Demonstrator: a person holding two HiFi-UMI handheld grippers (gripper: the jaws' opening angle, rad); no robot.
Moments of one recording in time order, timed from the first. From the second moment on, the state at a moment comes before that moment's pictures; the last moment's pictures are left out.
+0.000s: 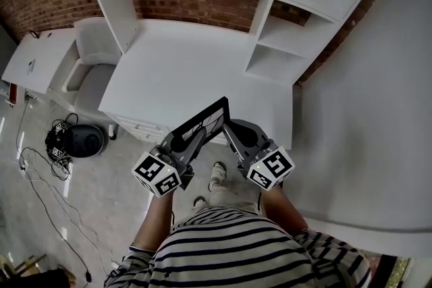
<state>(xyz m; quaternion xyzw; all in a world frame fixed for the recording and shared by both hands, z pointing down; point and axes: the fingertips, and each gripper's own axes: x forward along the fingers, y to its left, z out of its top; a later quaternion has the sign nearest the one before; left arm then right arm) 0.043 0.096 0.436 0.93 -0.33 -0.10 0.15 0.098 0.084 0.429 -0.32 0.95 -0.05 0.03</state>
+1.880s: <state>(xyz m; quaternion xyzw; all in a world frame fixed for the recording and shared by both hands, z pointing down) 0.019 -0.195 0.376 0.97 -0.23 -0.07 0.11 0.069 -0.200 0.369 -0.42 0.90 0.07 -0.03</state>
